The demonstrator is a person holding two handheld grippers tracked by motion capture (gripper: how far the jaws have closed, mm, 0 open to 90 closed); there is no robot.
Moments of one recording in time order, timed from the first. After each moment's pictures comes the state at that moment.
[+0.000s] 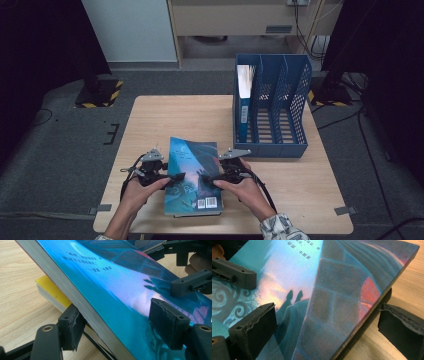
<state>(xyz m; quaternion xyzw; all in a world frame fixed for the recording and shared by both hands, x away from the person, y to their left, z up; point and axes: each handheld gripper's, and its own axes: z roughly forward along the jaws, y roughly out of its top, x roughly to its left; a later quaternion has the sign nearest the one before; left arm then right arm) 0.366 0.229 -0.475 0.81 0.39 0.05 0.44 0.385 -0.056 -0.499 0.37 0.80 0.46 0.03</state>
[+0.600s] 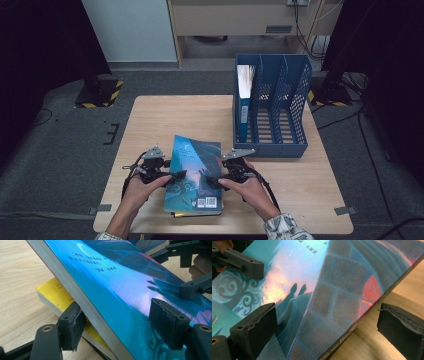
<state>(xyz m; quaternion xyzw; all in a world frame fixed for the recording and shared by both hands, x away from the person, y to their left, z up) 0.373 0.228 -0.475 0.81 0.38 0.06 0.44 0.386 -0.068 -0.499 0.36 0.81 0.46 0.01</state>
